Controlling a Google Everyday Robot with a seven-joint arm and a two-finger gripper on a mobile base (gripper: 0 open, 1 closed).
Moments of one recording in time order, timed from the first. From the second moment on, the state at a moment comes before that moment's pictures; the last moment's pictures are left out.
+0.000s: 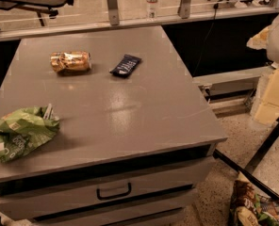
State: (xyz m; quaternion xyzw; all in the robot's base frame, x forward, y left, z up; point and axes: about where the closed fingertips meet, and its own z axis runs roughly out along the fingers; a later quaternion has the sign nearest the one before) arm 0.438 -0.217 0.976 -0.60 0.78 -0.03 0.16
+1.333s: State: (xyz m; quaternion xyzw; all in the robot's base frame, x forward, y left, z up) arm 0.565 -0.121 0.975 -0.65 0.71 -0.01 0.27
